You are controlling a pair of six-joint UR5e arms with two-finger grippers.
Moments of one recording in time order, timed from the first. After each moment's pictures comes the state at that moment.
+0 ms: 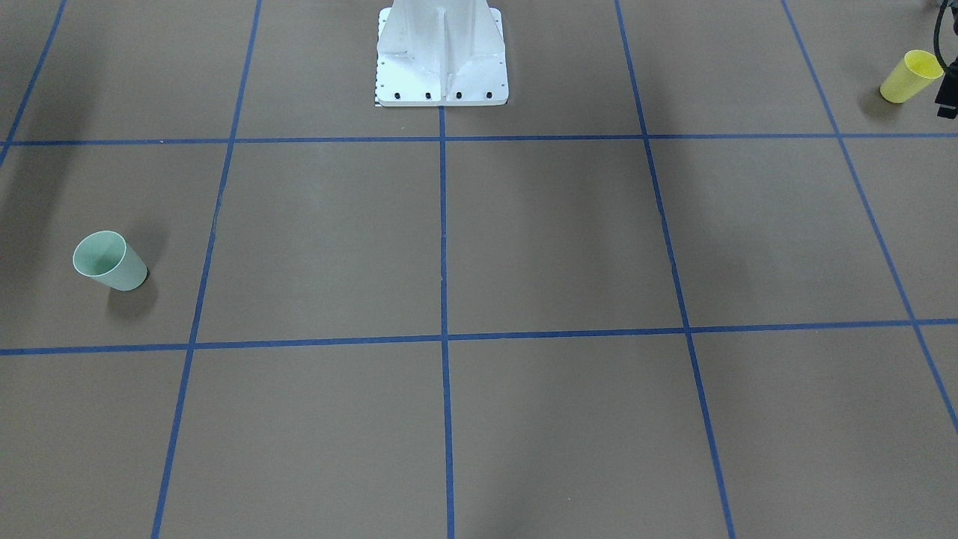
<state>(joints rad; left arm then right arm) -1.09 -1.06 -2.28 -1.65 -1.77 -1.41 1.66 -1.83 1.86 -1.50 2.32 0.12</state>
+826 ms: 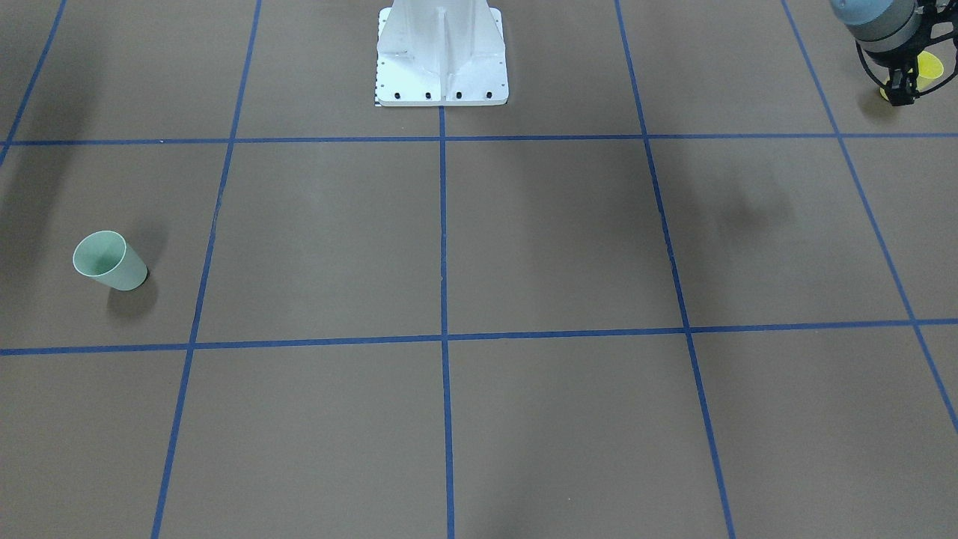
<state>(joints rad) -0.59 -1.07 -2.27 -1.13 -1.58 -2.14 1.66 -1.84 1.86 -1.50 2.33 0.12</state>
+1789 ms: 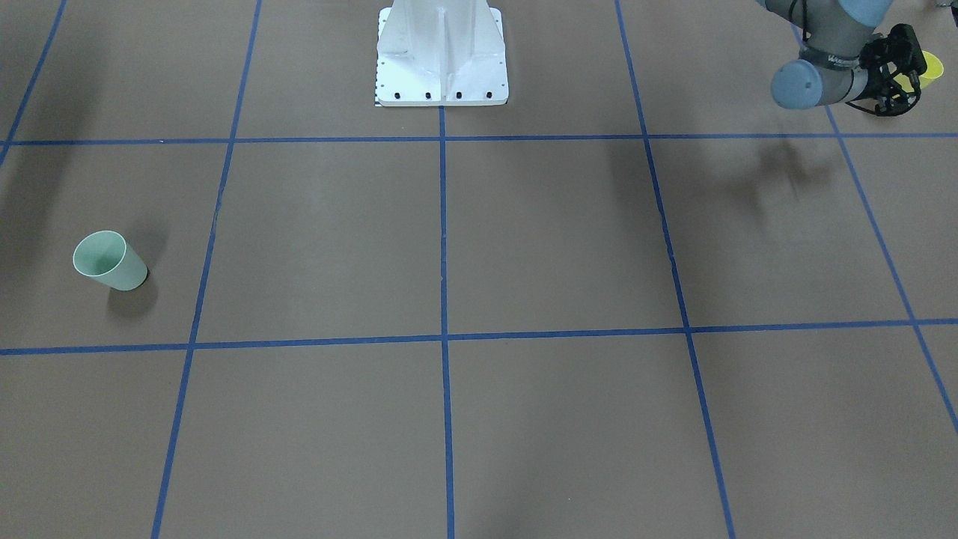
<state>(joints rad) -0.40 -1.23 -1.90 -0.95 -1.70 -2.59 1.66 -1.85 1.86 -1.50 2.33 0.12</state>
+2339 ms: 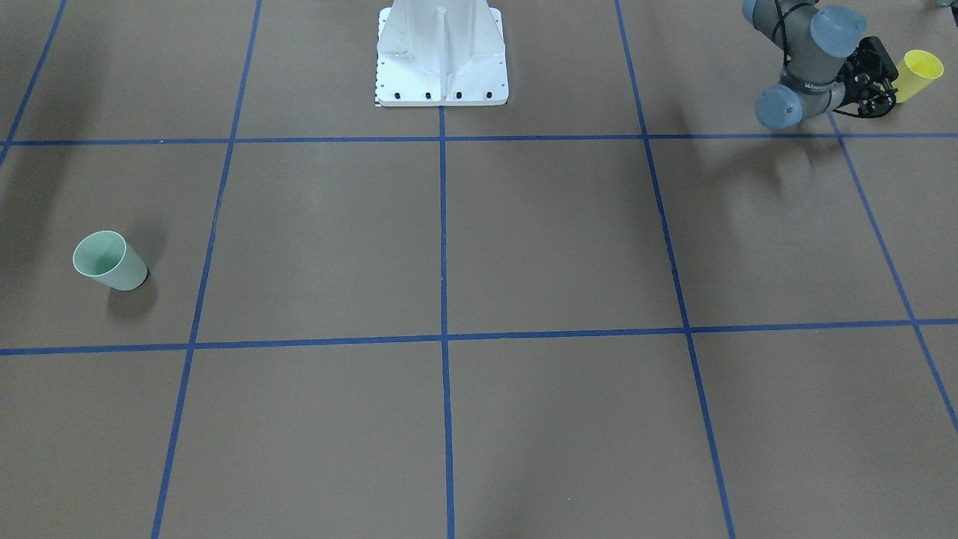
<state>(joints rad) -0.34 -1.29 -1.74 -0.97 -1.79 -2.69 1.66 -1.85 1.86 -1.50 2.33 0.12</state>
